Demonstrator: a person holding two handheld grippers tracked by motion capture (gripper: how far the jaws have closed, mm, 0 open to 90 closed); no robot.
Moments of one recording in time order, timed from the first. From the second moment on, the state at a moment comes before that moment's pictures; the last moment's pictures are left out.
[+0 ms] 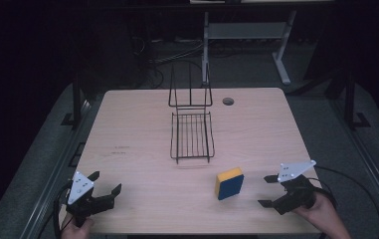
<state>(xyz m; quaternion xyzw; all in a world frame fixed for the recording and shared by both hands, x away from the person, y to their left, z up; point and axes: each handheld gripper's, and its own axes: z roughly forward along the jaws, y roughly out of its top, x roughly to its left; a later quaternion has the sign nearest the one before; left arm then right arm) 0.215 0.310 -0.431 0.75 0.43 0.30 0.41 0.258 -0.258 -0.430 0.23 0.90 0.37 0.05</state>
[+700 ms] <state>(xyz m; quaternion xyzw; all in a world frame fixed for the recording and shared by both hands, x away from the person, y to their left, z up) 0.214 0.311 -0.430 0.75 0.43 0.30 0.41 0.278 -0.222 -0.419 0.19 0.92 0.35 0.02</state>
